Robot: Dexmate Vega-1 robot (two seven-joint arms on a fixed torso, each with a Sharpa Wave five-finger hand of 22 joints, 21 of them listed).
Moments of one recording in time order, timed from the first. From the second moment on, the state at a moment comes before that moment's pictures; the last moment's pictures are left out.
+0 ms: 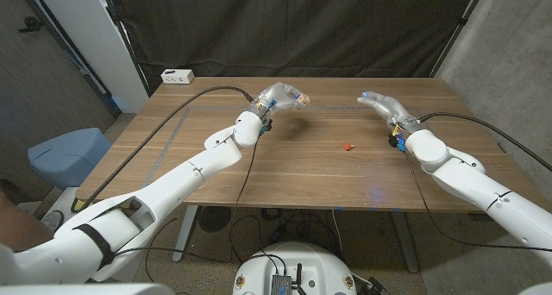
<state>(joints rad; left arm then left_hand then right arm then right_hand) 0.56 0.45 0.74 -1.49 0.26 0.10 0.25 0.91 -0.10 0.38 -0.15 0.17 0.90 -0.20 0.38 0.20 0.87 -0.22 0.45 0.48 0.50 -0.05 0.23 0.20 0.17 0.12 0.21 0.18 -0.93 -0.85 -0.39 -1.69 0.20 -0.03 -0.23 0.43 0.03 0.35 -0.19 0.26 0.29 -0.08 0.21 0.18 0.09 -0.06 0.20 0.18 -0.03 -0.02 0.20 0.18 0.20 -0.01 0.19 0.16</state>
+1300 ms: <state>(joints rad) 0.52 0.37 0.74 -1.33 0.05 -0.02 0.22 0.91 -0.08 0.37 -0.15 0.17 0.88 -0.21 0.36 0.19 0.86 -0.22 0.44 0.48 0.48 -0.05 0.23 0.20 0.12 0.13 0.19 0.18 -0.89 -1.05 -0.47 -1.89 -0.16 -0.28 -0.10 0.61 -0.06 0.40 -0.19 0.21 0.38 -0.15 0.25 0.19 0.10 -0.11 0.19 0.18 0.00 -0.03 0.20 0.18 0.21 0.01 0.18 0.16</state>
